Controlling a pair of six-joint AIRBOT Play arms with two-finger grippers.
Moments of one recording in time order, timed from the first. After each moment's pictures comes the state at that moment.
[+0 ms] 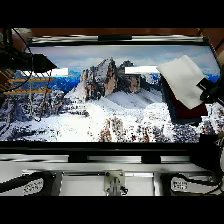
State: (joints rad) left arm -0.01 -1.32 1.68 1.01 -1.27 -1.29; right arm -0.27 -1.47 1.62 1.50 -1.69 -1.00
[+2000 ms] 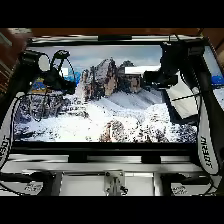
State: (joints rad) left arm -0.29 -1.57 1.68 1.62 -1.40 -1.56; right arm 0.24 -1.56 1.78 1.59 -1.48 -1.29
